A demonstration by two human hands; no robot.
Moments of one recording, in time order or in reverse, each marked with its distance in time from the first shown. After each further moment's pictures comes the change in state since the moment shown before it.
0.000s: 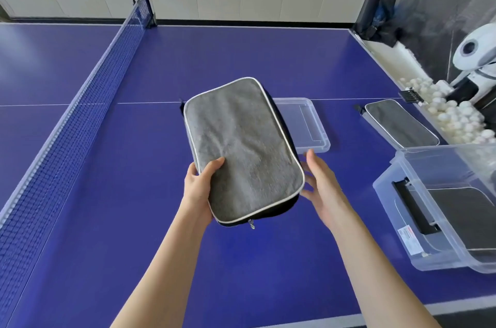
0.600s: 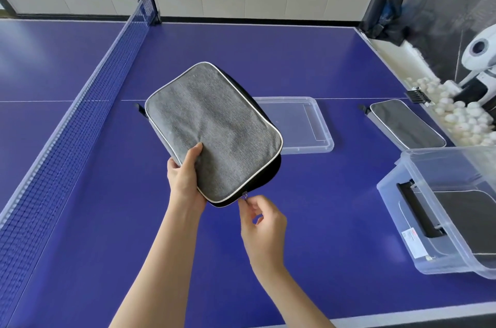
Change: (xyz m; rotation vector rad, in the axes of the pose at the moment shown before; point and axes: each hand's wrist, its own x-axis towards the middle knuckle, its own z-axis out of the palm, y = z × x) left_hand 0.014 0.015 -0.004 -0.259 0.180 0.127; right_hand -0.051 0.087 0.092 -0.516 0.281 -0.572
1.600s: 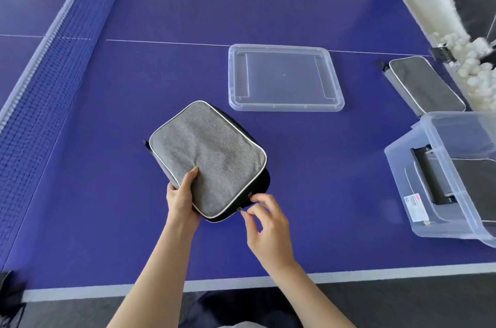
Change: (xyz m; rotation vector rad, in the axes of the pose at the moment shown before) left_hand 0.009 -0.101 -0.106 0.102 0.204 -0.264; right_hand -0.053 0.098 -0.009 -0.210 -0.225 -0.297
